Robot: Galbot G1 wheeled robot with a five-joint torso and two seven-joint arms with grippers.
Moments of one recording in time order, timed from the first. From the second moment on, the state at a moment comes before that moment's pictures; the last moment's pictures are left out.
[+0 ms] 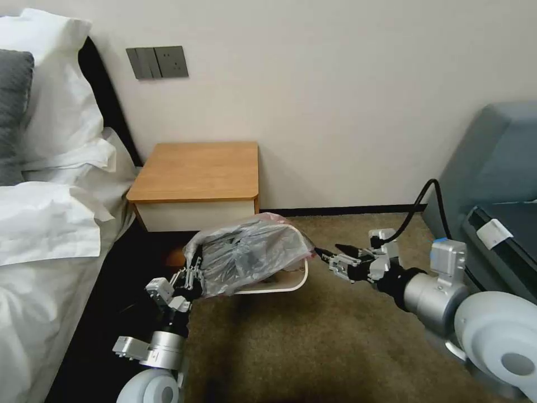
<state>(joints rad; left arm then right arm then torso) 1.64 -1.52 -0.58 -2.04 -0.65 -0.16 0.26 -1.34 0.75 0.51 2.50 1.44 -0.65 0.59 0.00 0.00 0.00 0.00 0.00</state>
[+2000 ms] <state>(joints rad) 1.66 -1.53 -0.55 -2.14 -0.42 -0.24 0.17 -1.20 1.12 0.16 2.44 1.81 -0.34 0.87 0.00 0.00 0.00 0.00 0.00</state>
